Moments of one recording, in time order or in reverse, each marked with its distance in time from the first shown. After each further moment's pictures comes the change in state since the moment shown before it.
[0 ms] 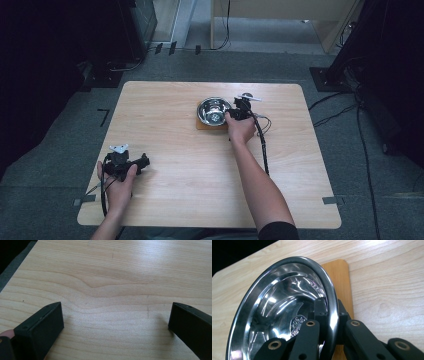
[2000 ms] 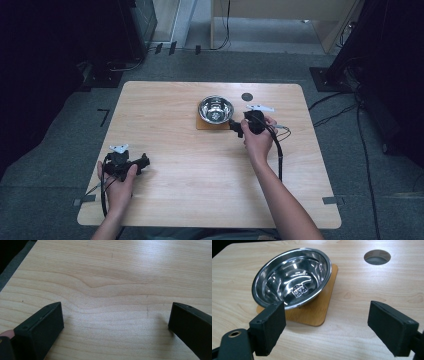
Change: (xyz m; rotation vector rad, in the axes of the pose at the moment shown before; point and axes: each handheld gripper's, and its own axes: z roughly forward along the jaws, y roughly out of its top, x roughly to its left) left arm 0.000 0.000 0.000 0.001 -0.002 0.003; right arm -0.017 -0.029 -0.087 -0.088 0.021 -0.369
